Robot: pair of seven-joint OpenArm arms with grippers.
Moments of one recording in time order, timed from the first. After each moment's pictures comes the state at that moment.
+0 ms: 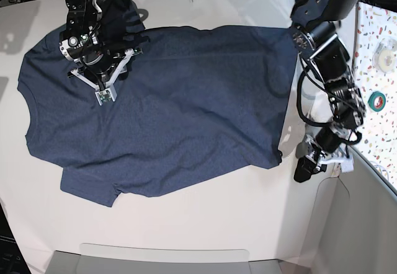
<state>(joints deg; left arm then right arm) -29.9 -11.2 -34.7 46.2 -55.9 -24.6 51.2 -12.7 5.3 7.6 105.8 4.3 21.5 -60.8</state>
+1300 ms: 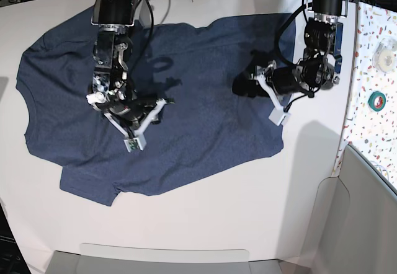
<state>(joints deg) -0.5 -18.1 2.1 82.1 -57.8 -21.3 61.7 7.9 -4.8 7.4 86.5 3.2 21.5 -58.2</state>
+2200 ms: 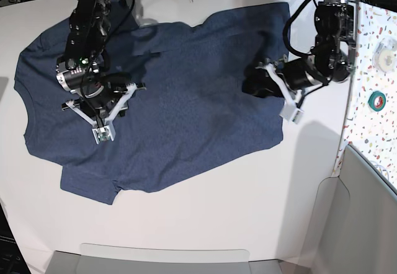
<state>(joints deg) 5.4 -19.9 -5.0 99.8 -56.4 -20.7 63.6 0.3 -3.0 7.9 114.2 1.5 21.5 -72.2</state>
